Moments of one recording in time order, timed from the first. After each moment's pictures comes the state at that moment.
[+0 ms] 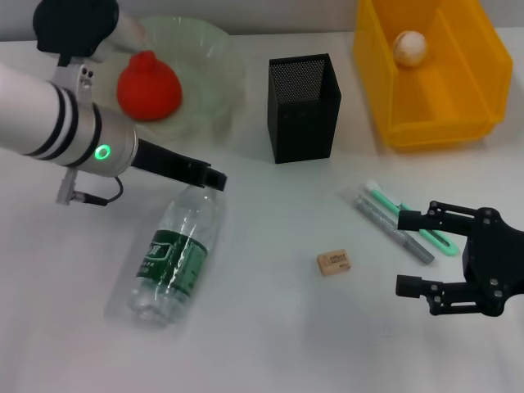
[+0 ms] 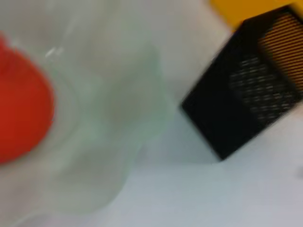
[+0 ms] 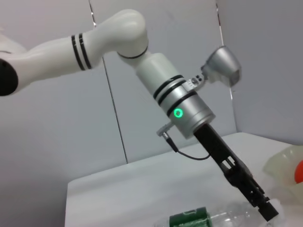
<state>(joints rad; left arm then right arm) -0.54 -2.07 1.47 1.19 2.38 1.20 -2.76 0.33 2.07 -0.67 -0.68 -1.95 -1.90 1.14</state>
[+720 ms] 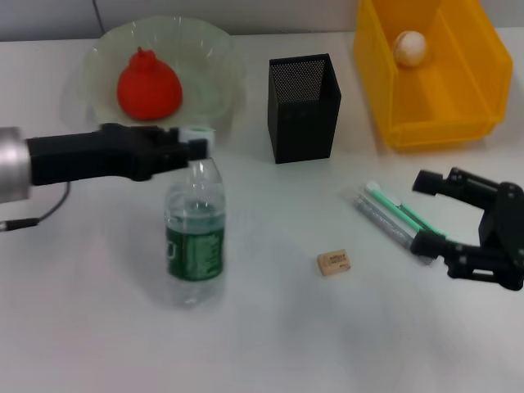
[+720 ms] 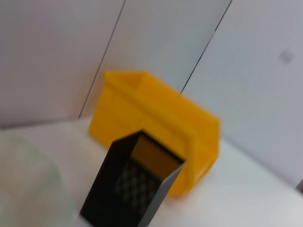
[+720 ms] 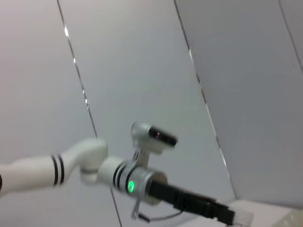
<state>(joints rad) -0.32 -2.07 1.07 1.06 1.76 1.43 -1.93 0.35 2.08 -0.50 -0.55 -1.91 -2.00 1.16</state>
